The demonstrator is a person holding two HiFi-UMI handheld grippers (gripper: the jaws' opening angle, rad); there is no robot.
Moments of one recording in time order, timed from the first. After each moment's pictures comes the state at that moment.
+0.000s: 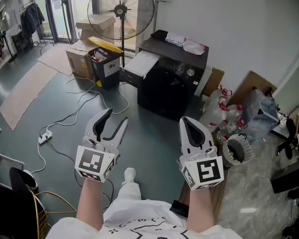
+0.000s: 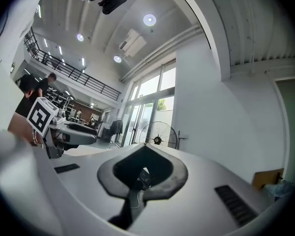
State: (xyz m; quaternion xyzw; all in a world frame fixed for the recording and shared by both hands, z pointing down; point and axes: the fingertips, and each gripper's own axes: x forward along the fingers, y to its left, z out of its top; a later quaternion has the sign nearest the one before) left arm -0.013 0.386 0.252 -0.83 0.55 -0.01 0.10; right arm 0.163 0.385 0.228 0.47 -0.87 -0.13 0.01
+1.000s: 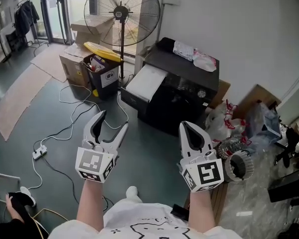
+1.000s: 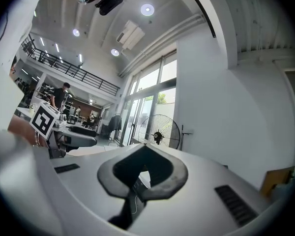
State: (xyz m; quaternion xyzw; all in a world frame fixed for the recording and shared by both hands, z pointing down) left arm -0.106 0.165 0.276 -0.82 0.56 0.00 0.06; right arm 0.083 0.170 0.242 0.47 -0.88 -0.12 0.03
